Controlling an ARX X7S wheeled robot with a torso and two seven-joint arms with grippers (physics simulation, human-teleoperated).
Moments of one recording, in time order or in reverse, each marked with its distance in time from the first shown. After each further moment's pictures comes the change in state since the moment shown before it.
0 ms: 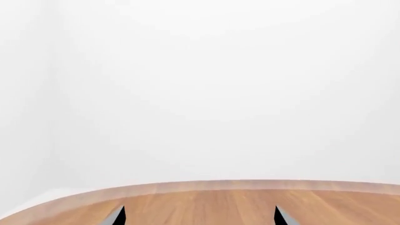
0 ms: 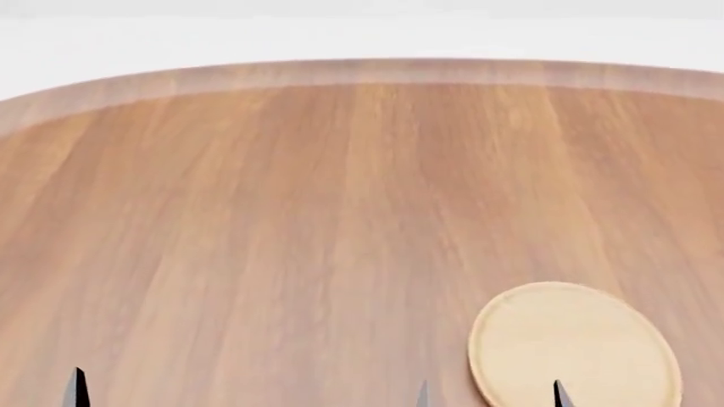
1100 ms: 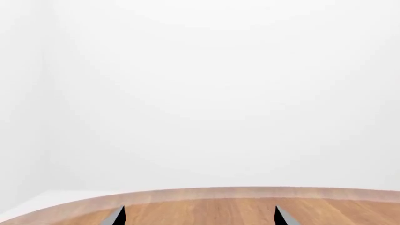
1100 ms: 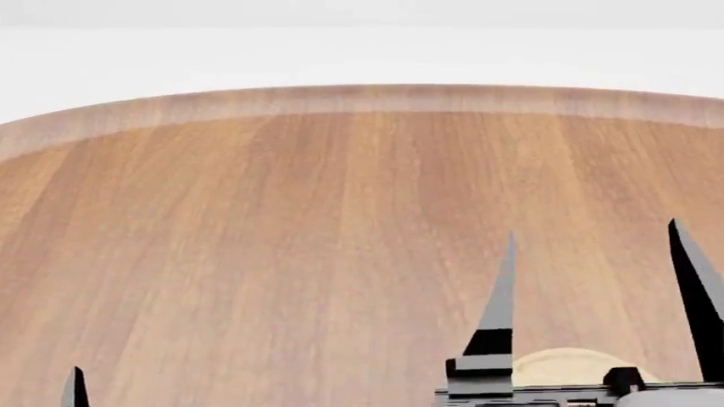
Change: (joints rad) left arm -0.009 -0.032 0.015 -0.001 -0.020 0.000 -0.033; right arm 0.351 0.342 0.168 -0.246 0.420 0.361 0.153
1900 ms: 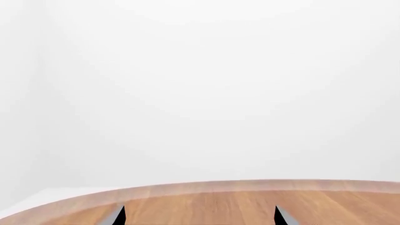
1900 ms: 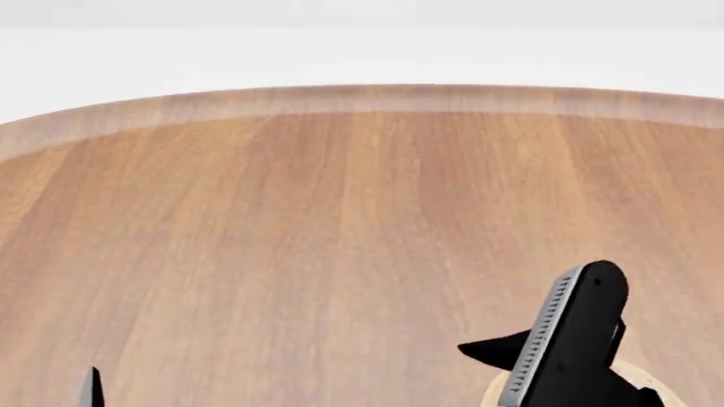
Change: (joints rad) left arm -0.029 -0.012 0.032 -0.029 0.003 -0.017 -0.016; right arm 0.428 0.485 -0.340 0.333 0.308 0.154 -0.975
